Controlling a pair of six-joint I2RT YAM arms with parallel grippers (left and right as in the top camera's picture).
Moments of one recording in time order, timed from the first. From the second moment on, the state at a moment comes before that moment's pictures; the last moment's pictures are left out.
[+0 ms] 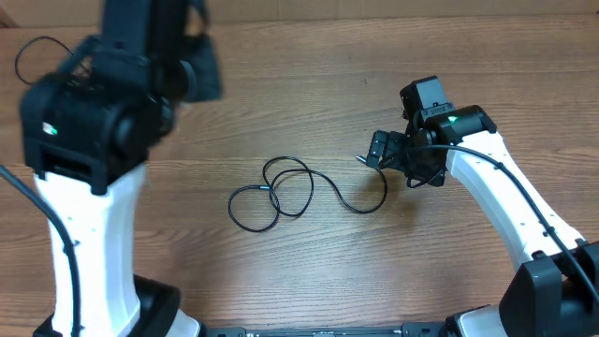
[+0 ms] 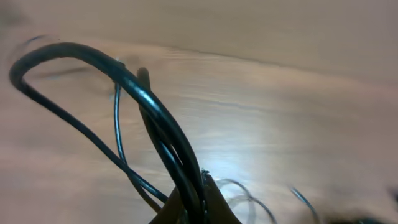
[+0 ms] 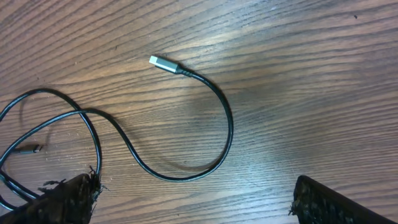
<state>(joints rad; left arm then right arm) -0.29 1.73 2.56 -1.61 -0.27 -0.42 0.27 1.63 1.28 -1.01 -0.12 0.53</state>
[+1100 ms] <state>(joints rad) 0.33 2.39 2.56 -1.29 -0.59 -0.10 0.27 1.63 1.28 -1.04 -0.13 0.53</state>
